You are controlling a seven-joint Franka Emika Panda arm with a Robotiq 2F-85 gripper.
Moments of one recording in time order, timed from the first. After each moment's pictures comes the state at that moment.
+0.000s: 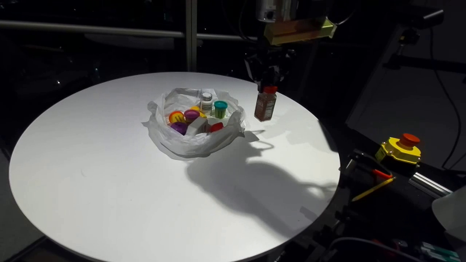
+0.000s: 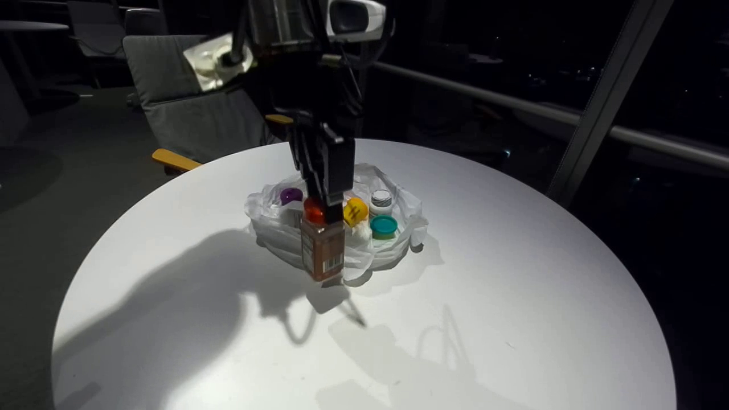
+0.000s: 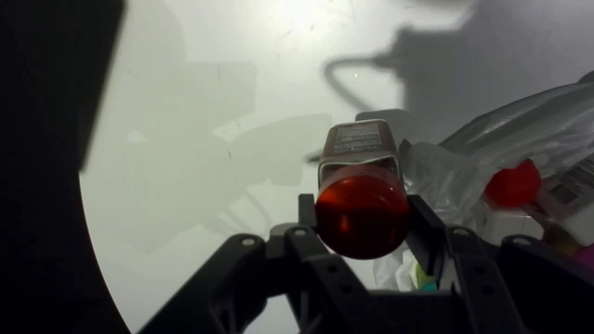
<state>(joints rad) 0.11 0.13 -0.13 -2.33 -0.30 2.41 0.80</state>
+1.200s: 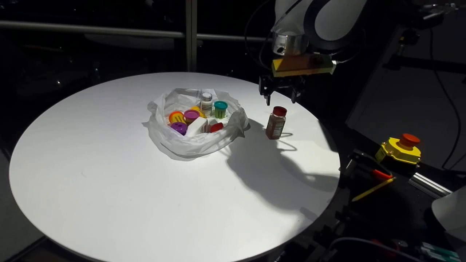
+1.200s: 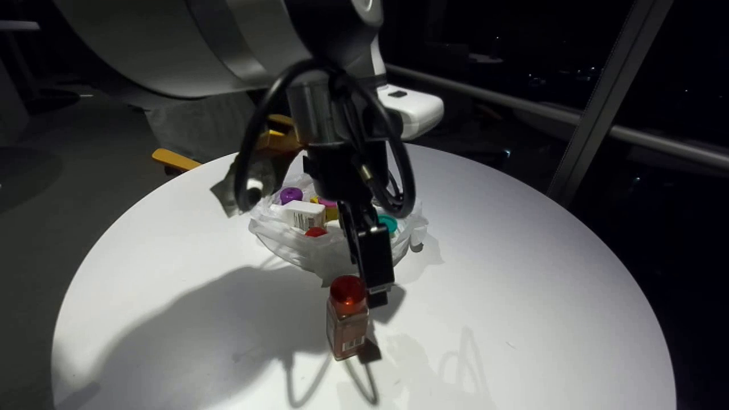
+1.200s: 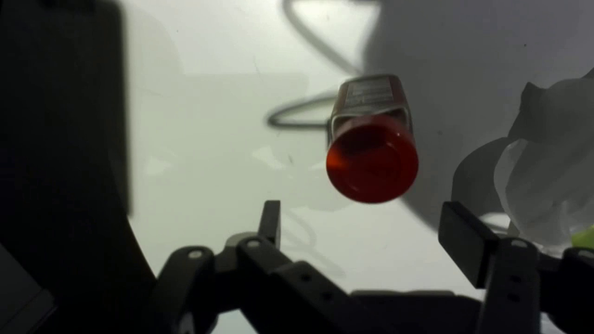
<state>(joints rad) 0.10 0.24 -0.26 -2.41 -0.45 2.62 1.08</state>
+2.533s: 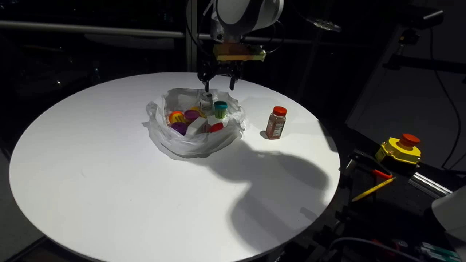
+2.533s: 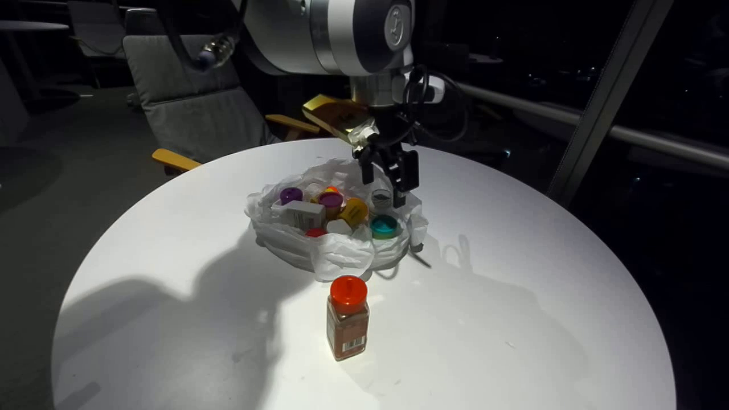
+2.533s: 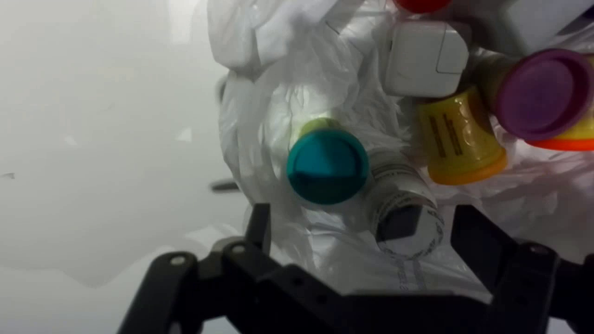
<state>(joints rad) 0.03 0.63 -0.08 -1.79 -0.09 2.55 0.54</state>
